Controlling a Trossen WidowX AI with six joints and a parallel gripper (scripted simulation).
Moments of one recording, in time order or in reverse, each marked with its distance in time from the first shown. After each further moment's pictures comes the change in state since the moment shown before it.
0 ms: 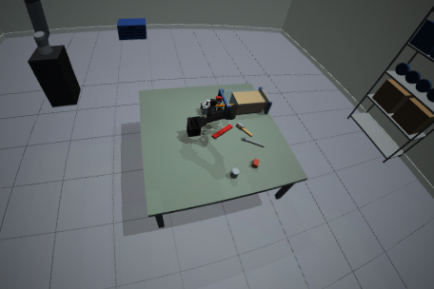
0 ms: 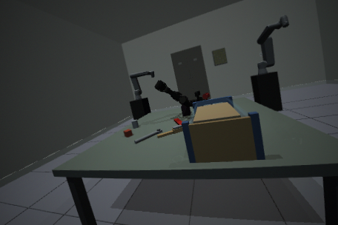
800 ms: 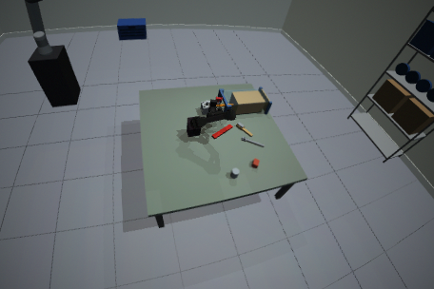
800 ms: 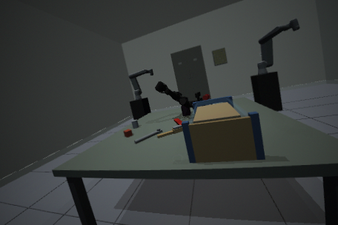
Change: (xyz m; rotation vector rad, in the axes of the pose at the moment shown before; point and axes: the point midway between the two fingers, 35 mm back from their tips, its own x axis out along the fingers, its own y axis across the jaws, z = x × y) arm 0.000 -0.010 0.000 0.002 -0.013 -0.005
